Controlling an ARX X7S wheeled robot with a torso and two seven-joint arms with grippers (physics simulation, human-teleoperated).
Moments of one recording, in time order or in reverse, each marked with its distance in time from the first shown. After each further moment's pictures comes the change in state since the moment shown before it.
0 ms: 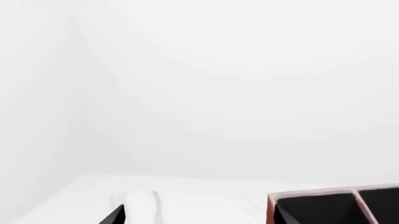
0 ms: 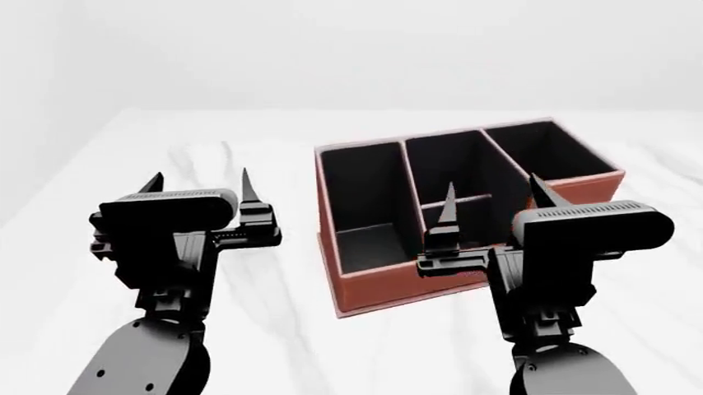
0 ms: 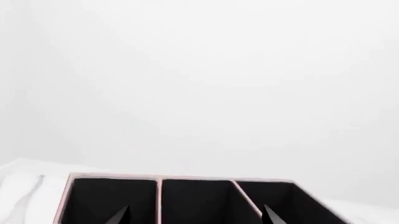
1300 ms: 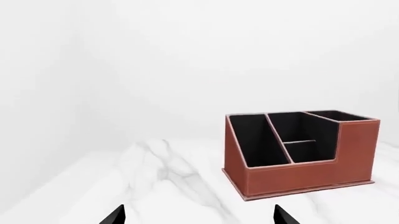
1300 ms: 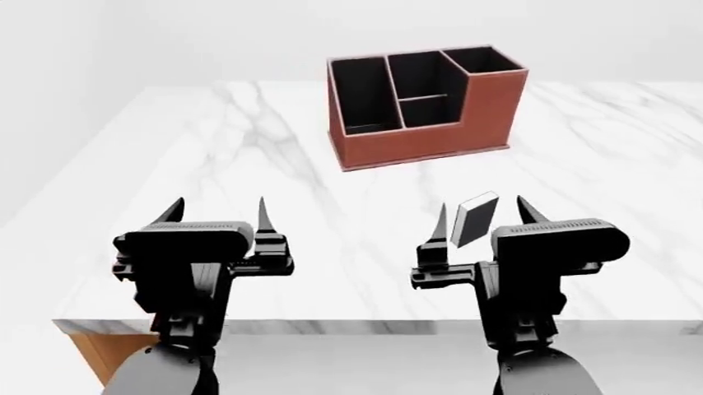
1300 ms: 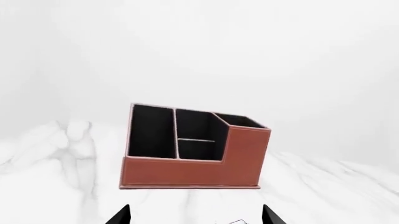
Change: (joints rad) left arm 0.108 0.029 0.008 -0.033 0.056 0.089 0.088; right arm -0.060 -0.023 -0.031 0.137 -0.075 -0.121 -0.003
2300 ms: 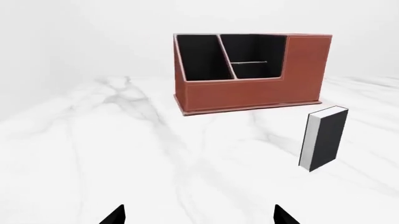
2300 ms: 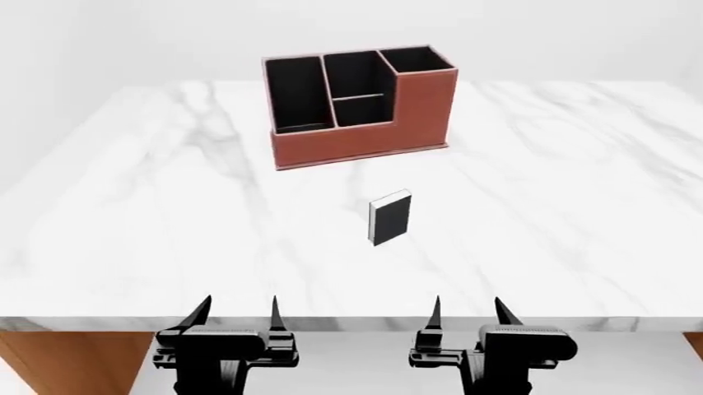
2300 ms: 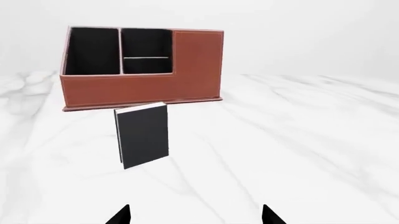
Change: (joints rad) left arm 0.248 0.040 -0.028 -0.585 0.077 0.648 0.142; right arm -0.252 -0.108 0.113 0.668 0.014 -0.743 -0.085
